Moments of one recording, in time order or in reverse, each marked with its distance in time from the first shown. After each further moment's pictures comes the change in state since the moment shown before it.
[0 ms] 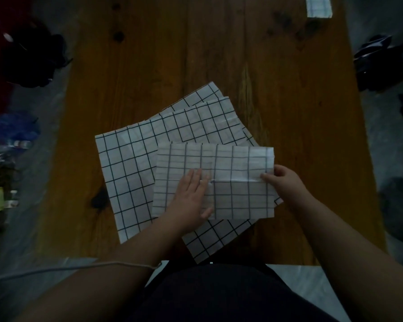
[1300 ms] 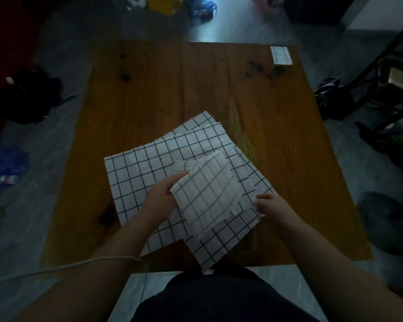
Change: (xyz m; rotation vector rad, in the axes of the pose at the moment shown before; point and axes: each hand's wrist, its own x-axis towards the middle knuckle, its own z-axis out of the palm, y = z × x) left_hand -0.048 -0.045 -0.084 -0.844 0.372 0.102; right_hand -0.076 0.015 0.030 0.062 0.060 0.042
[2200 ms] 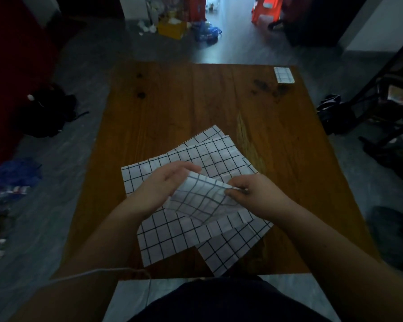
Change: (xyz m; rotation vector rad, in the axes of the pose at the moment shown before) left_hand -0.013 0.069 -0.081 -0.125 -0.292 -0.162; right_hand -0.065 -0.089 0.041 -0.678 -0.101 -0.804
